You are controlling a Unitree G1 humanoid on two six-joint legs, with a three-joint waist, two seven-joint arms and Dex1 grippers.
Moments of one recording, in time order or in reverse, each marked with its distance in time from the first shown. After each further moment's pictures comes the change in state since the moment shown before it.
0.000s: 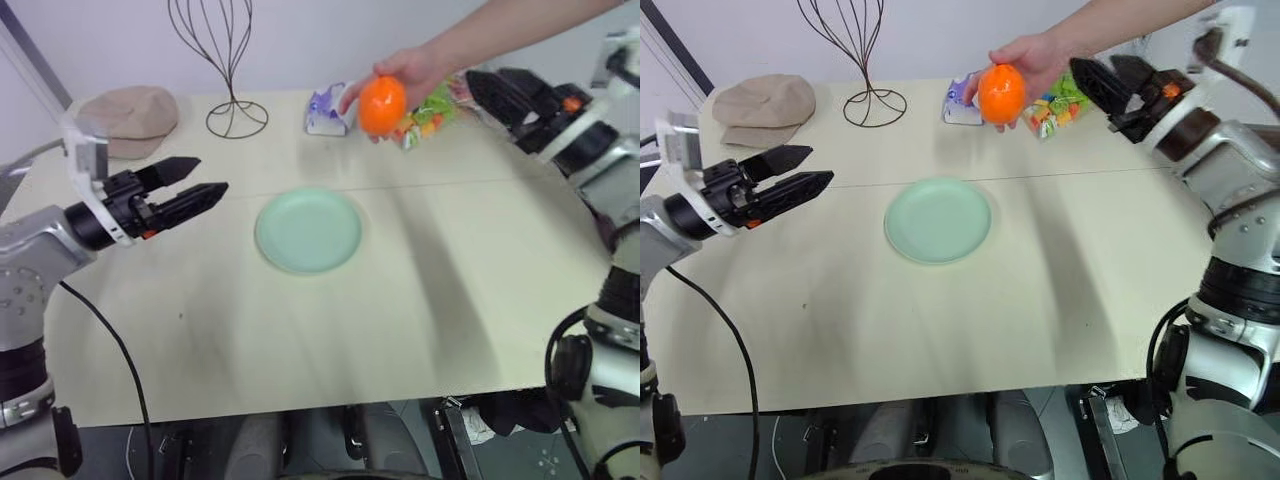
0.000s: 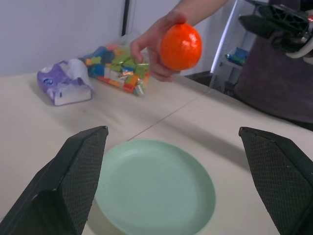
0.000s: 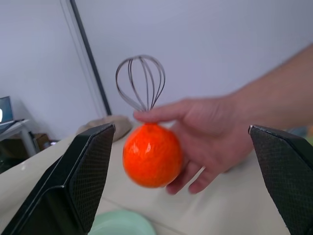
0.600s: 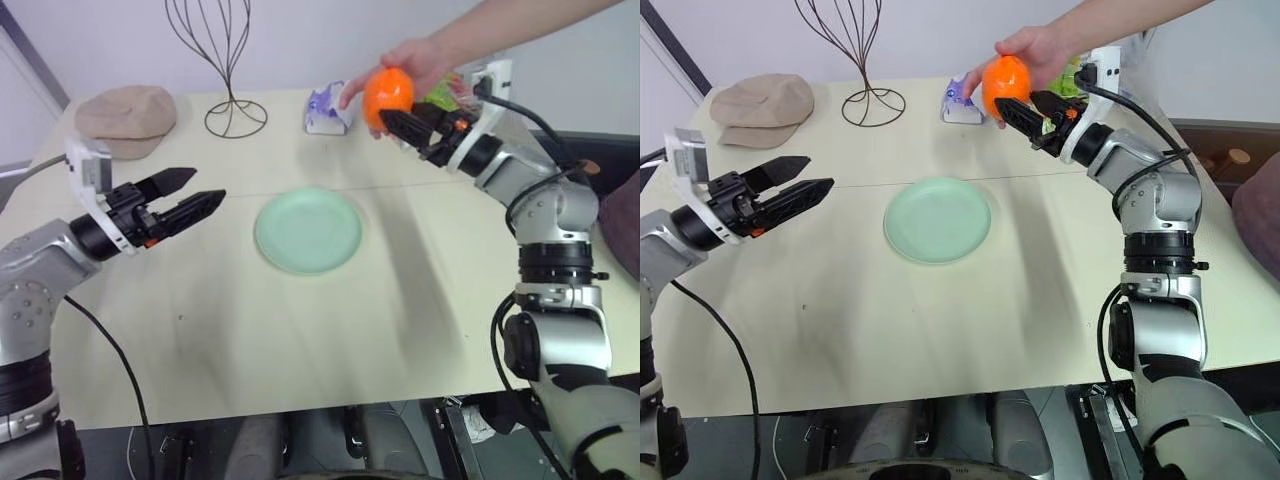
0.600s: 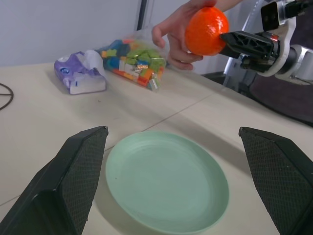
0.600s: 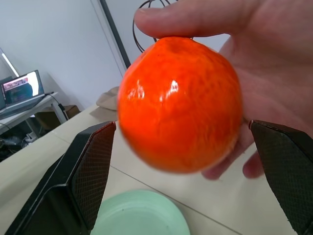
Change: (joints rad) left arm 0.072 -0.017 0.018 -0.027 0.011 -0.031 0.048; right arm -0.165 0.159 0.179 0.354 -0.220 -0.225 0.172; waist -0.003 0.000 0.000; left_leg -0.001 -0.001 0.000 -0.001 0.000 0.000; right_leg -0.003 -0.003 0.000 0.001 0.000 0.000
